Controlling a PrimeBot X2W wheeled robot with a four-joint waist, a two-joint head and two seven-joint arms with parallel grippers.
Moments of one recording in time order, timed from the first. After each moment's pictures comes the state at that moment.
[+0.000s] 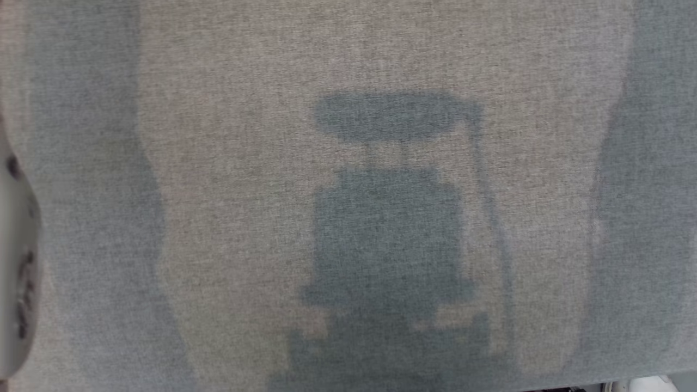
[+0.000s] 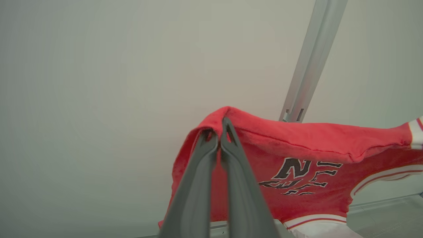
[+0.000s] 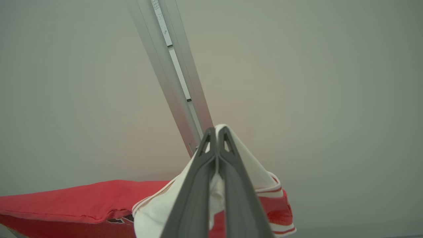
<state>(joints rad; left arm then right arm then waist) -1.66 0.17 -0.23 0.73 -0.49 -0.10 -0.04 -1.68 -0.18 -0.15 0.43 0.32 0.13 0.27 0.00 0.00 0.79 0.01</state>
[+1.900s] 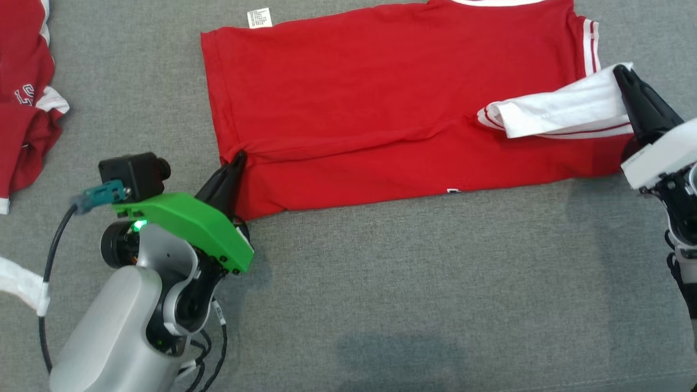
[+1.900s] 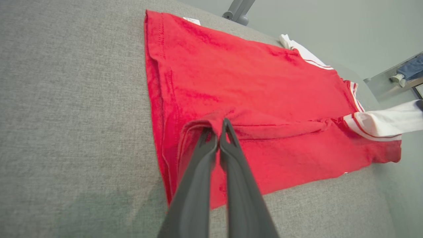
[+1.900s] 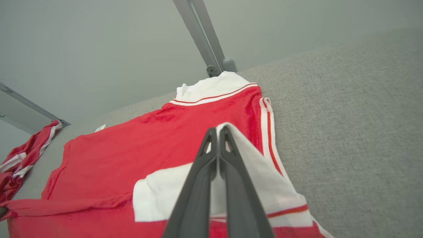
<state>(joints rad) -0.42 0.35 -0.47 -0.03 -0.90 0.21 0.22 -0.48 -0.37 -0.02 0.10 0.73 0.13 0.26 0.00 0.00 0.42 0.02</state>
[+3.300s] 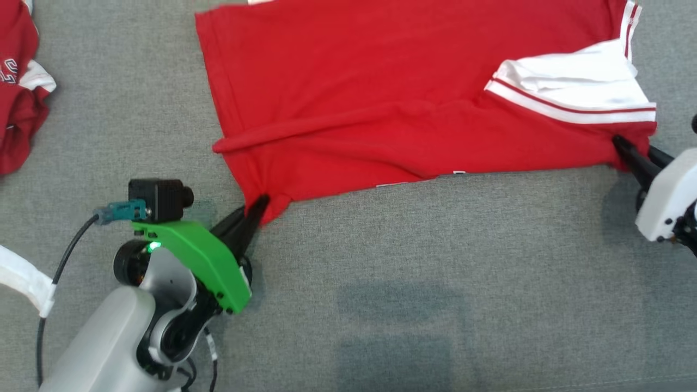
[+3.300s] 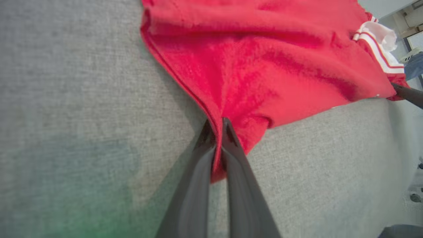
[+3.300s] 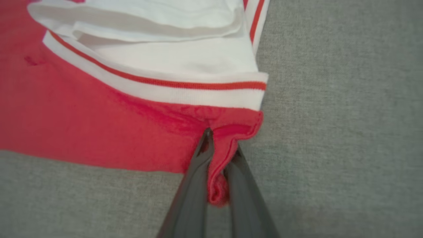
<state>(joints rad) -0.39 0.41 -0.54 0.03 -0.96 0.07 0.30 -0.37 -0.52 0.05 0.07 0.59 0.13 0.51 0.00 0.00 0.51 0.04</state>
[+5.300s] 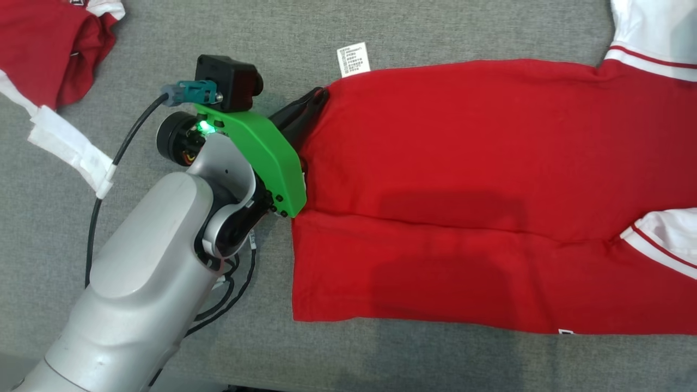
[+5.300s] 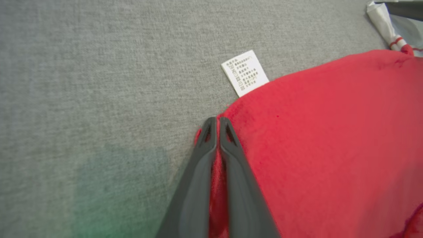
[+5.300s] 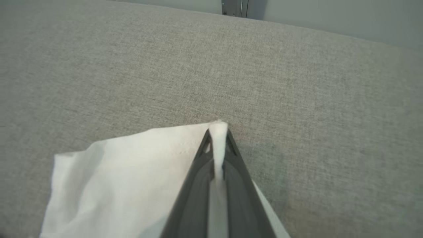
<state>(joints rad) -0.78 0.27 -0.68 0.25 -0.84 -0.03 0.32 -0.93 -0.64 0.21 0.33 0.60 0.13 0.59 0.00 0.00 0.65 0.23</state>
